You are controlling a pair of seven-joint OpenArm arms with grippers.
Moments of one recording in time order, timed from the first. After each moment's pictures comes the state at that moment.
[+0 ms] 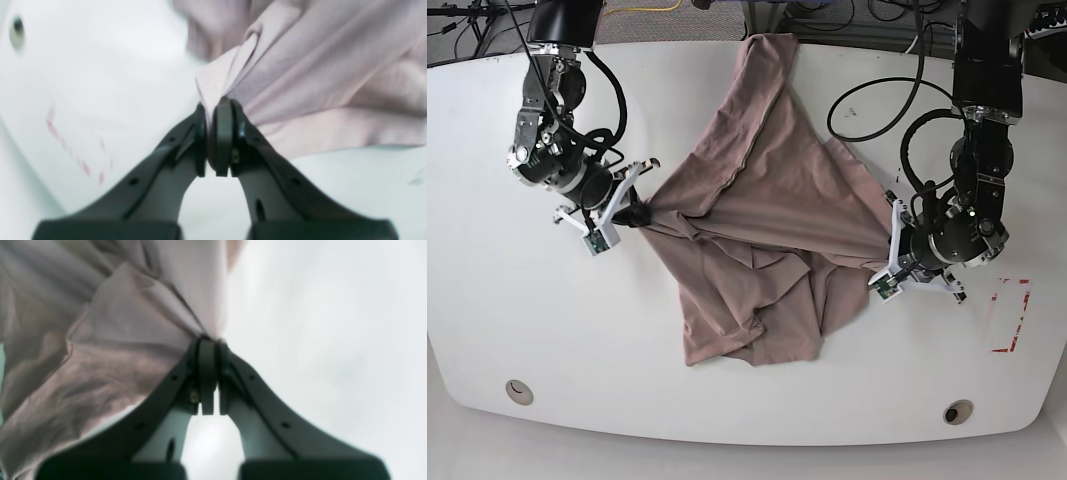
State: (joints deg) left arm -14.7 -19.9 7.1 100.9 -14.4 -42.1 72.8; right arm -5.3 12.6 13.1 102.9 26.7 34.6 -57.2
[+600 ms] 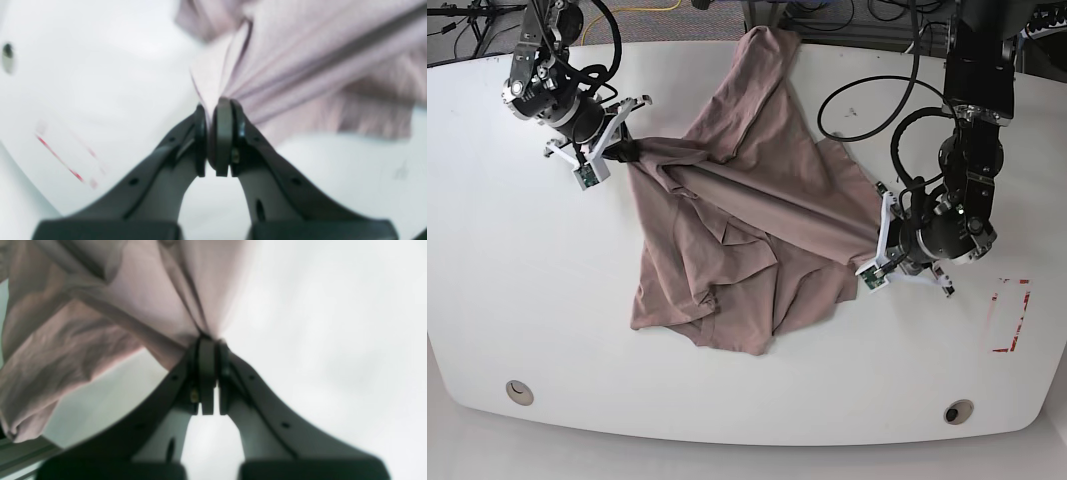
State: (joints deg) left arm -13.4 -20.5 9.4 101.0 -15.4 -42.1 77.0; right arm -20.8 11.1 18.2 109.5 27.2 34.6 -57.3
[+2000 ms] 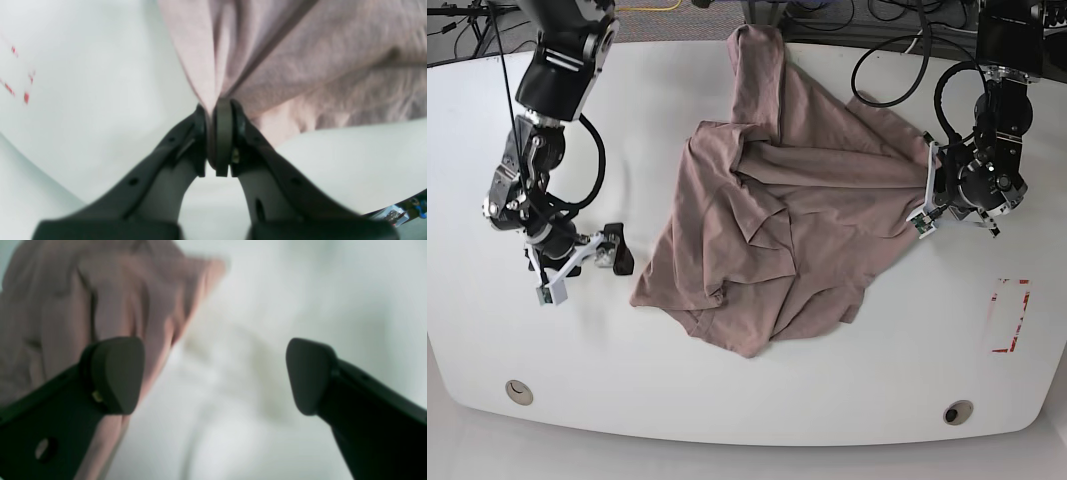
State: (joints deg) left arm -1.6 -27.8 3.1 101.0 -14.2 -42.0 77.6; right arm 16.8 11.8 24.1 72.3 25.5 33.8 -54.9
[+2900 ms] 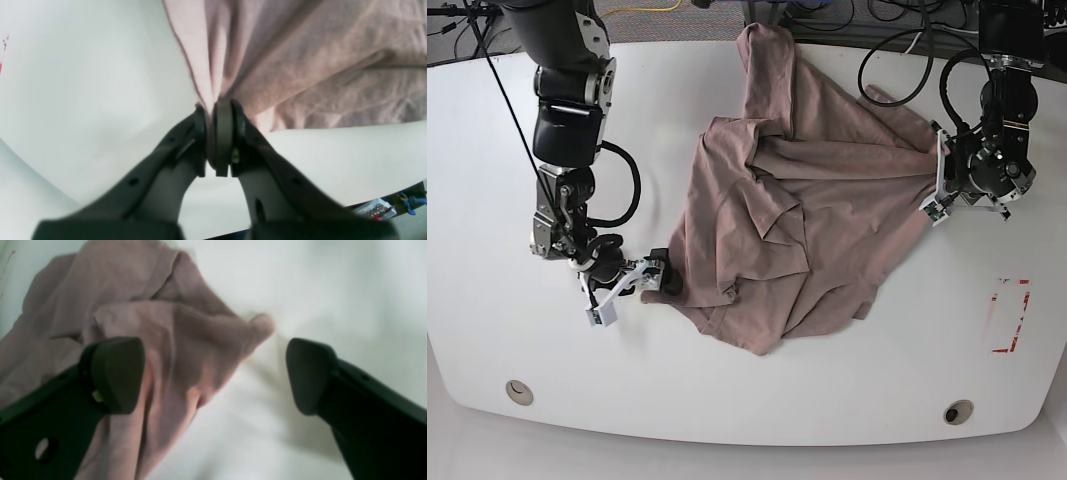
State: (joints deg) left arm 2.2 -27.6 -0.6 101.0 -14.2 -42.0 77.6; right arm 25.2 10.9 12.0 50.7 25.8 33.7 -40.9
